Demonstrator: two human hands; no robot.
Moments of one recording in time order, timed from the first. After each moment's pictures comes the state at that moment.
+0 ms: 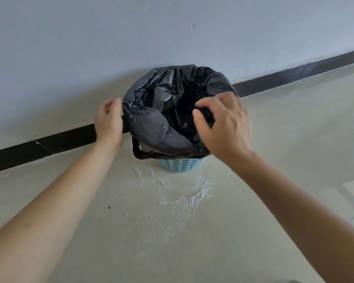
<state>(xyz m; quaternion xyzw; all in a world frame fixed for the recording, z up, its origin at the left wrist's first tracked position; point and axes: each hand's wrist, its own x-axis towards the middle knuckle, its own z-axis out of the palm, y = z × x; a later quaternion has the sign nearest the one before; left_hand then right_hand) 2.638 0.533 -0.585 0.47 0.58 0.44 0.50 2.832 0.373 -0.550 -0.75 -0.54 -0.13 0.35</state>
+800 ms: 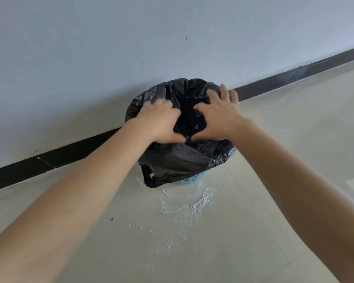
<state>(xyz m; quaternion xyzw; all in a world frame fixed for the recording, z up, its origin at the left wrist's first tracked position) 2.723 0.510 -0.521 0.95 0.31 -0.11 -0.01 2.883 0.424 -0.535 -0.79 -0.61 0.01 -0.08</state>
